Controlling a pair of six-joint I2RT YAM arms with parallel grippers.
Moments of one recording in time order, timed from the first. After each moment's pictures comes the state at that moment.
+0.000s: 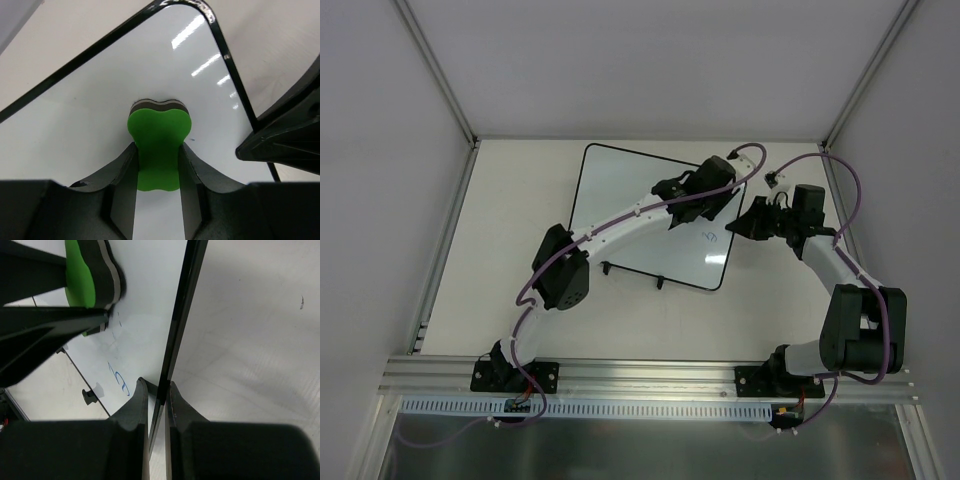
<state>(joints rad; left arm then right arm) -0.94 2.23 2.11 -0.53 -0.24 0.07 -0.03 1.40 0.82 -0.12 -0.72 0.13</state>
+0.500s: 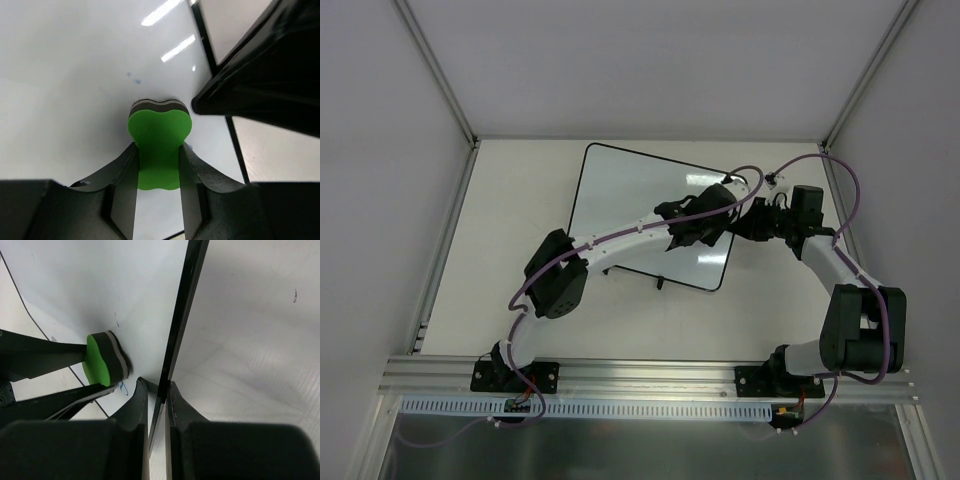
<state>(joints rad) -1.00 2.15 1.88 -0.45 -0.26 -0.10 -0.02 1.40 0.82 -0.14 -0.69 0.13</state>
